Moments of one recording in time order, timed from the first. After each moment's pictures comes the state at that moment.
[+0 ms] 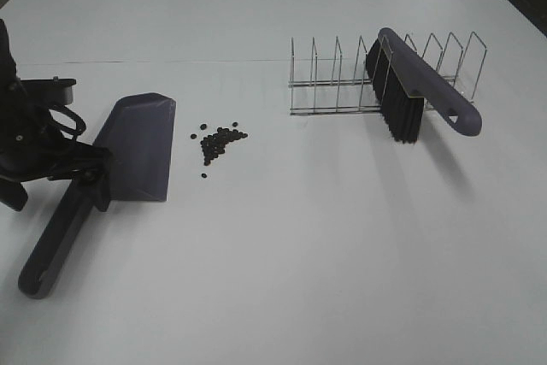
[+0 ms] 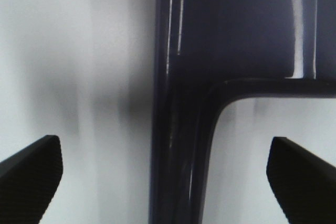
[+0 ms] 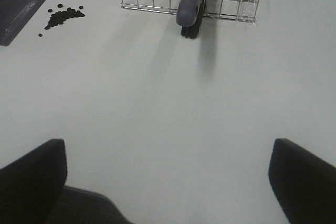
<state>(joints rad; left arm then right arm) -0.21 1.97 -1.12 -0.09 0.73 -0.10 0.08 0.00 -0.46 0.07 1.11 -0.10</state>
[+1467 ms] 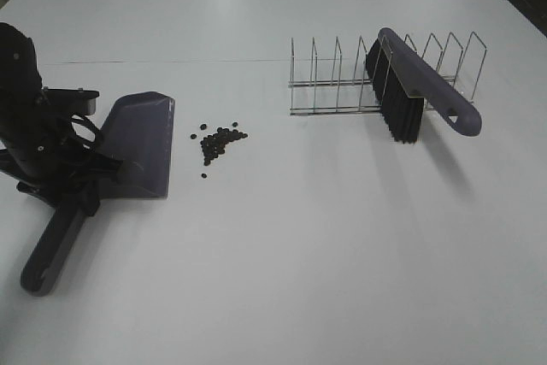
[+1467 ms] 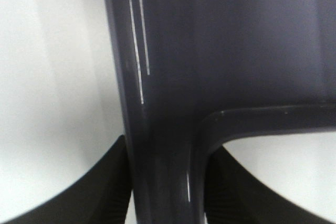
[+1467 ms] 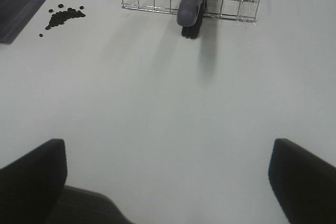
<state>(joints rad) -0.23 2.06 -1.16 -0.09 0.69 -0.01 0.08 0.00 -0.46 0.07 1.11 -0.10</state>
